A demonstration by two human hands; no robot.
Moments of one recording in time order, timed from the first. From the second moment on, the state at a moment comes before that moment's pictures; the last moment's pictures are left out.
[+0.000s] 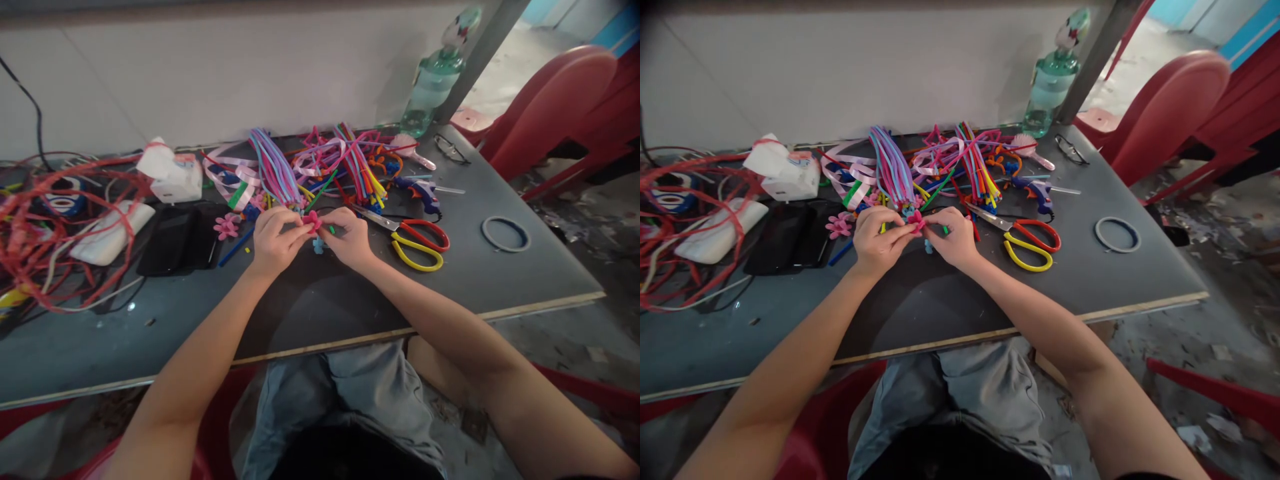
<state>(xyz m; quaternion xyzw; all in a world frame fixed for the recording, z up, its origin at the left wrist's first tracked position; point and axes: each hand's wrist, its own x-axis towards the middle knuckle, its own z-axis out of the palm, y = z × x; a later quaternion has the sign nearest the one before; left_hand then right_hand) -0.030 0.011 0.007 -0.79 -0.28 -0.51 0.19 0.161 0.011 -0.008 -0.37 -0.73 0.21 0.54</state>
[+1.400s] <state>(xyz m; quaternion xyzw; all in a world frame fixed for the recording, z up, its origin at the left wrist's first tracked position) -0.031 0.007 -0.005 -0.81 -0.34 -0.46 0.15 0.163 0.019 -0.019 -0.37 -0.66 0.38 0.53</state>
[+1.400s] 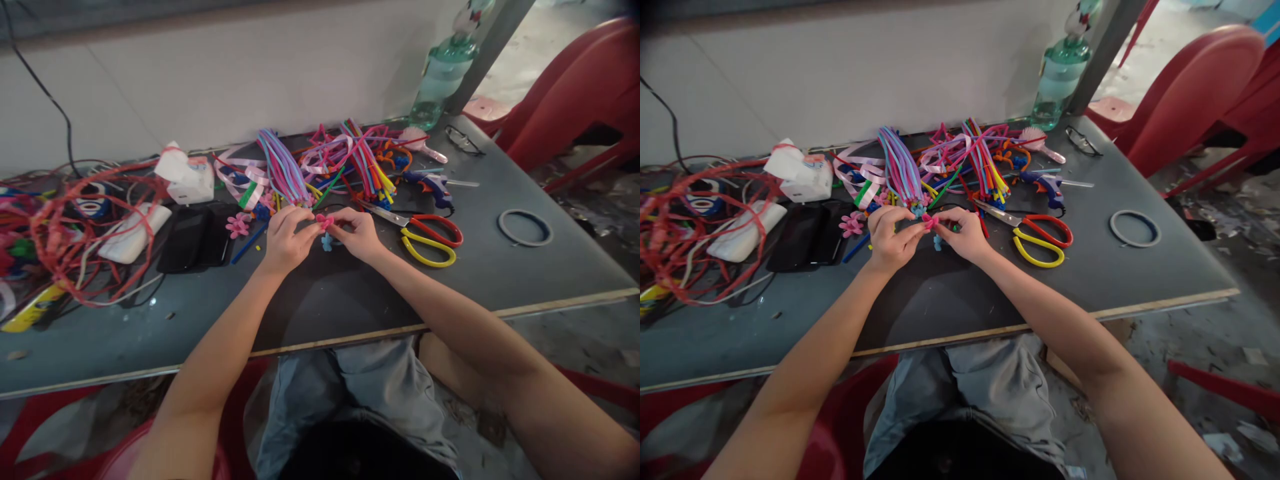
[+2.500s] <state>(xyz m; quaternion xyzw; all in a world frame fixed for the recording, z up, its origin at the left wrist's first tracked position) -0.017 0.004 -0.008 -0.71 -0.47 -0.51 -0.10 0.157 0.002 0.006 -0.39 -0.72 0.33 0.47</state>
